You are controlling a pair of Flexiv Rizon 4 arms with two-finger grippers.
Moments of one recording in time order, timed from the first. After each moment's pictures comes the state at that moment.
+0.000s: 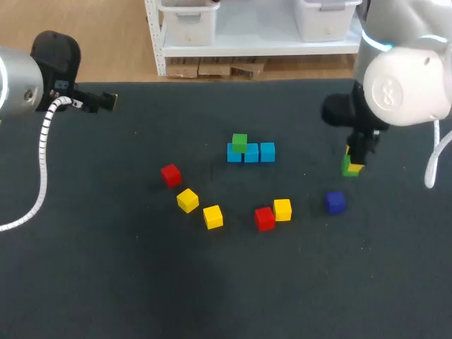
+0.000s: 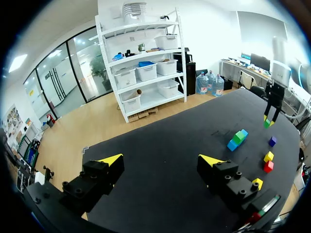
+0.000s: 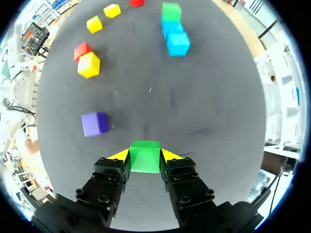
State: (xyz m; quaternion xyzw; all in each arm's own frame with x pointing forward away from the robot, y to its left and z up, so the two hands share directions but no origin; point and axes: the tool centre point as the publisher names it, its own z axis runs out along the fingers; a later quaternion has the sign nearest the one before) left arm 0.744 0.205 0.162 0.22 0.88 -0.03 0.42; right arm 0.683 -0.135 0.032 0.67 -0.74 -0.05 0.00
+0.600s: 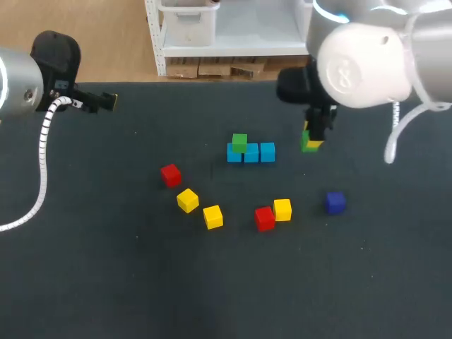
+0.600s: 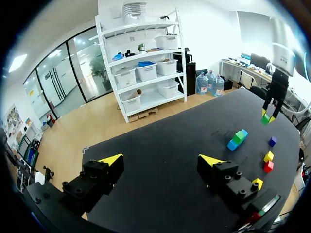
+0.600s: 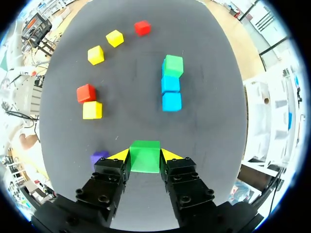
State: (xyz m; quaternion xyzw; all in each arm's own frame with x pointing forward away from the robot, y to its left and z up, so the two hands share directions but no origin) left arm 0.744 0.205 0.162 0.22 0.88 -0.03 0.42; right arm 0.703 -0.048 0.074 0.71 -0.71 -0.03 -0.02
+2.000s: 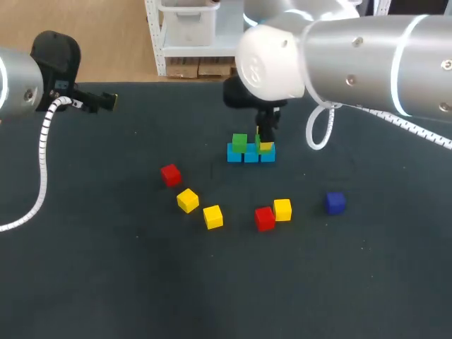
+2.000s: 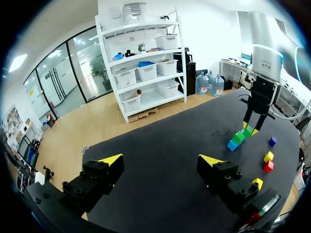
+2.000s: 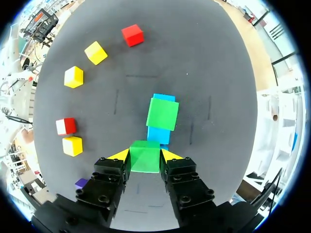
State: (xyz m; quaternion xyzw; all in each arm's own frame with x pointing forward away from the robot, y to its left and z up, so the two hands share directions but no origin) left arm 0.744 0.205 0.162 0.22 0.88 -0.03 0.42; right arm 0.738 0.030 0.034 0.74 -0.68 -0.04 0.02
